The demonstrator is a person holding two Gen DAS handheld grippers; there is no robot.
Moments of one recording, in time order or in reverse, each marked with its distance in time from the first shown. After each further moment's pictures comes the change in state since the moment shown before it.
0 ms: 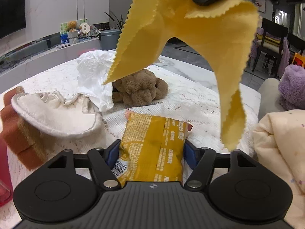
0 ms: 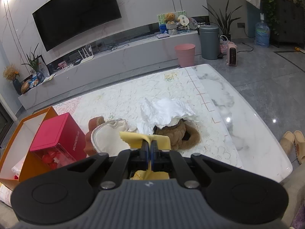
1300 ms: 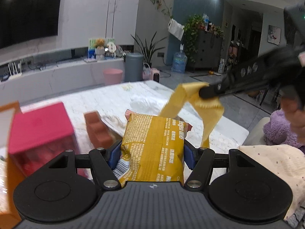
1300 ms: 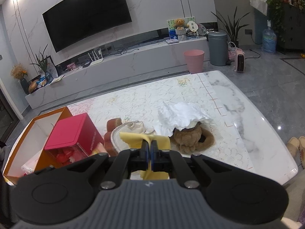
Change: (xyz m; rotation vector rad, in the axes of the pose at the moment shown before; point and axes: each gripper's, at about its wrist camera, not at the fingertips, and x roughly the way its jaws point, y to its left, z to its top) left arm -0.156 0.047 0.013 -0.120 -0.159 0.068; right arm -0.017 0.033 -0.008 -0.030 -0.035 0.034
